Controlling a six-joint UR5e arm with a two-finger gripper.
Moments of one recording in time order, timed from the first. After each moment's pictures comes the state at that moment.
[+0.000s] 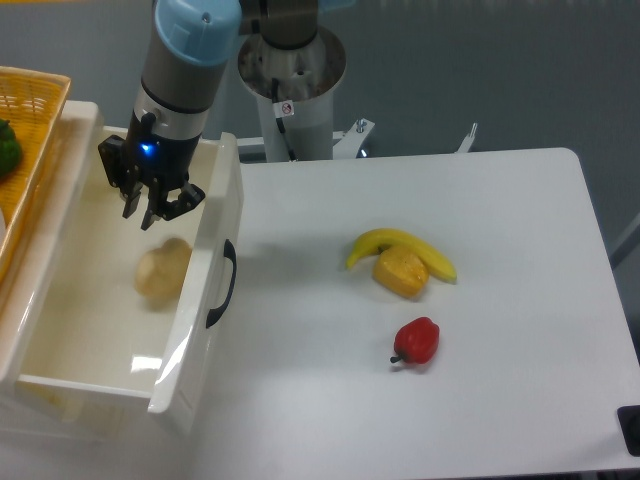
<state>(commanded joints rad) 2.18 -1.62 -1.63 -1.29 1.11 0.58</state>
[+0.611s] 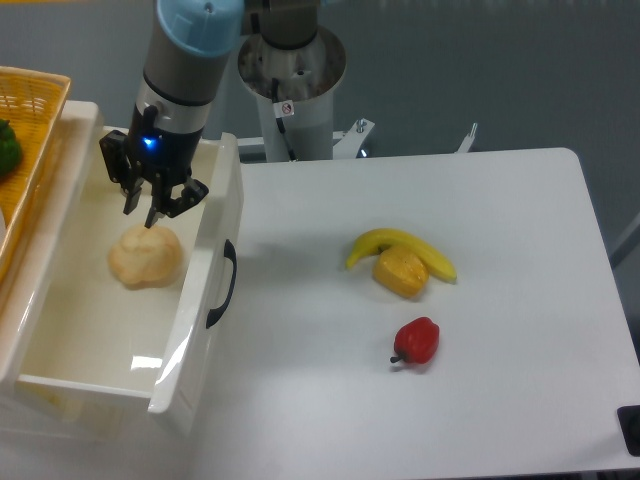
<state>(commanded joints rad) 2.24 -1.61 -1.62 -1.29 1.11 0.58</state>
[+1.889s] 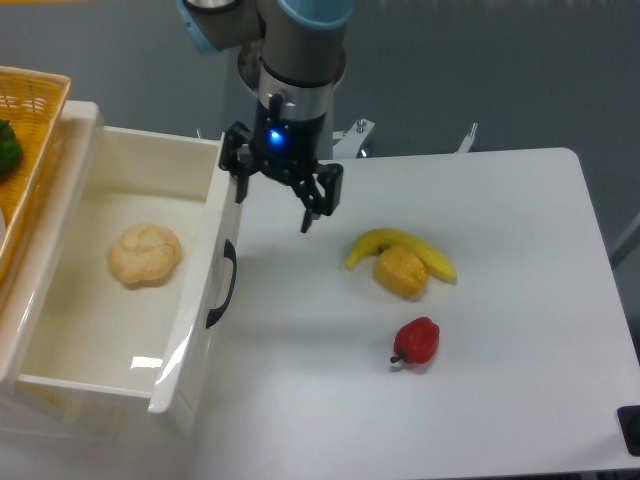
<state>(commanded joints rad) 2.43 -1.61 -1.63 -1.29 1.40 0.83</state>
